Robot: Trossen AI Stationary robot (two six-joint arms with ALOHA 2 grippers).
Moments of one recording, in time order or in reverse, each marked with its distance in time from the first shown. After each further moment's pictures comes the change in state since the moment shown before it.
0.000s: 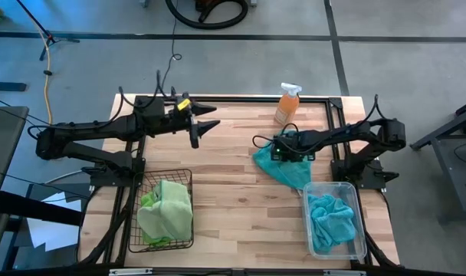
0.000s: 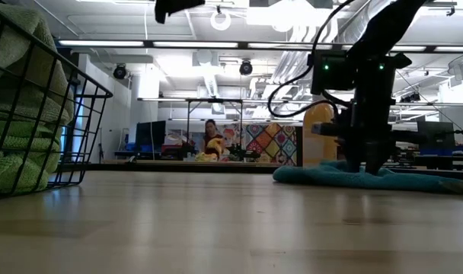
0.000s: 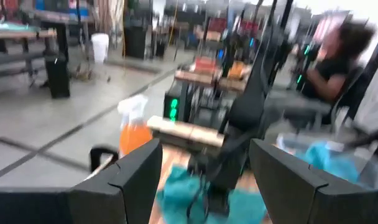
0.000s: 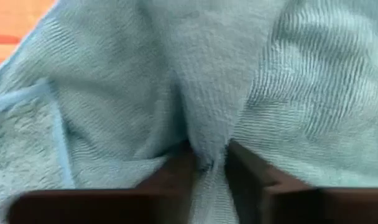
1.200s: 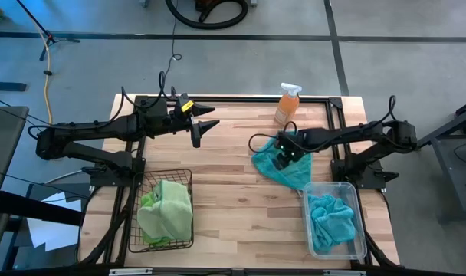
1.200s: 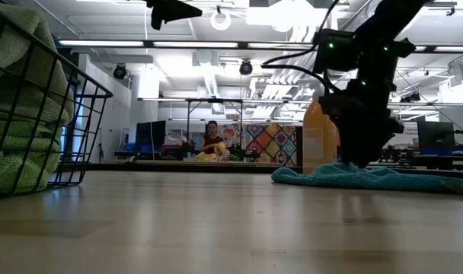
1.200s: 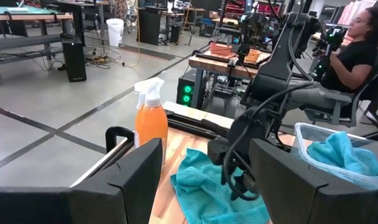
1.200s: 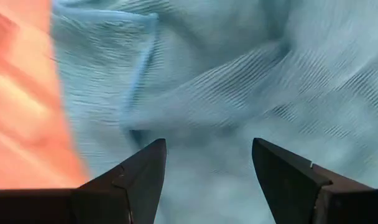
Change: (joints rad) left arm 0.000 0.001 0.000 -0.067 -0.058 -0.019; right arm 0.012 -0.143 0.027 -0.010 -0.103 -0.588
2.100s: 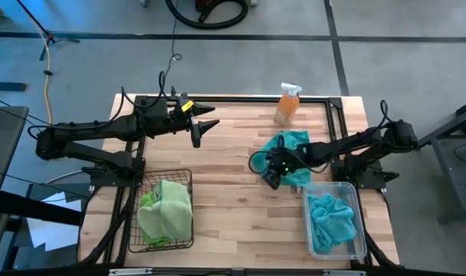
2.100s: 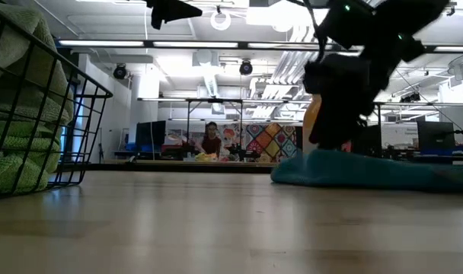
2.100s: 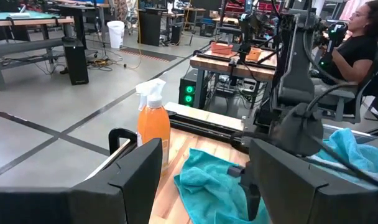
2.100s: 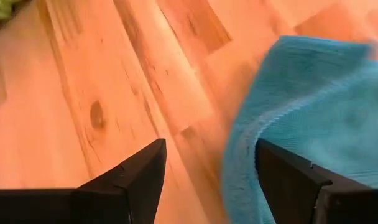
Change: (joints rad) left arm 0.000 0.000 0.000 0.000 -0.004 0.026; right arm 0.216 0.009 -0.077 0.484 -0.061 -0.164
